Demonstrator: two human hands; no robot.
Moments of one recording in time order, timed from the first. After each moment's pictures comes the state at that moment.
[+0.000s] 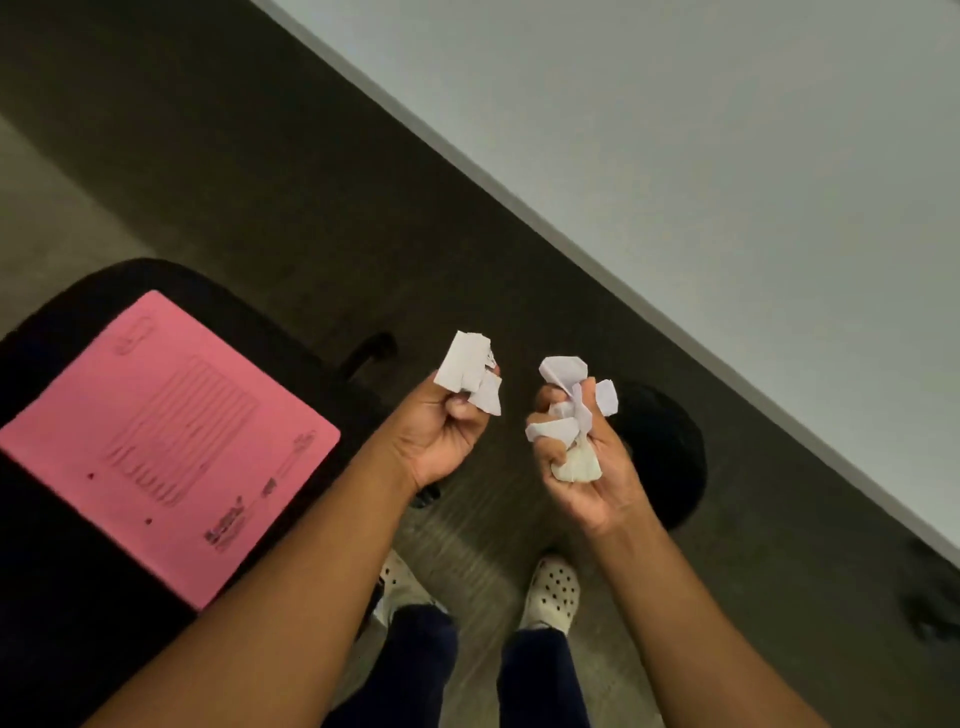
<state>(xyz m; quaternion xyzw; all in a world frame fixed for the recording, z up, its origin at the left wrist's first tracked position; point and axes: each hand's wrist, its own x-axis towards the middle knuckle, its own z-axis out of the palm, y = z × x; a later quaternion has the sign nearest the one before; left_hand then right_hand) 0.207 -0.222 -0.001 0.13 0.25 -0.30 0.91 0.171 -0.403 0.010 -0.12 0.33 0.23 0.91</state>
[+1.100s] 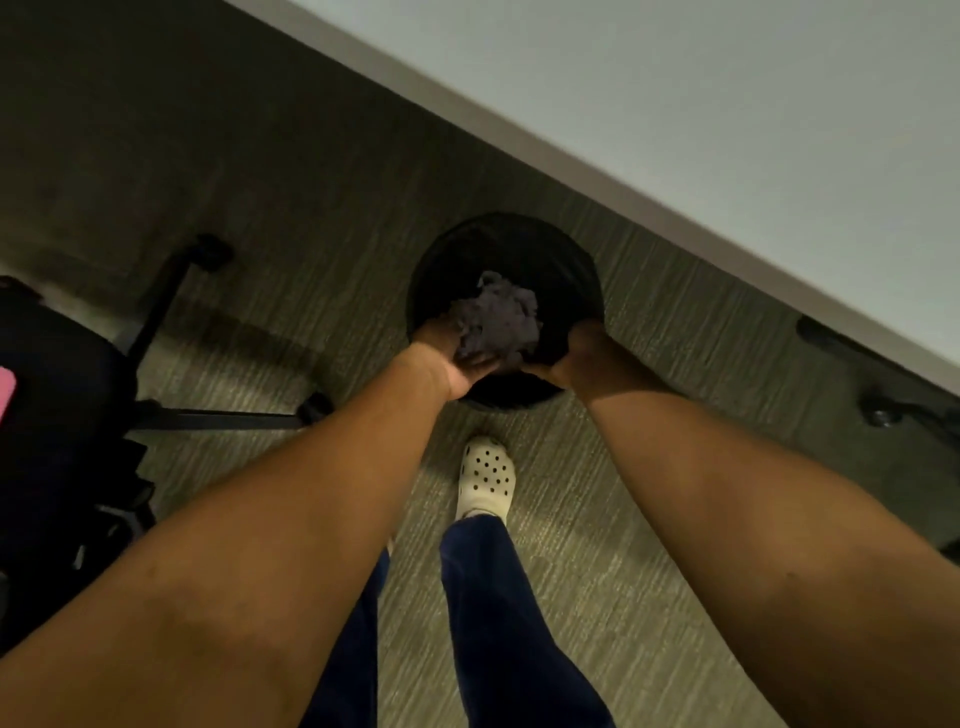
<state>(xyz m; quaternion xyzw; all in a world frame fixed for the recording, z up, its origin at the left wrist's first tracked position) 0.159 -0.491 -0.196 0.31 0.50 -0.39 0.71 0.135 -0.643 -0.185 -0.34 0.58 0.22 0.71</state>
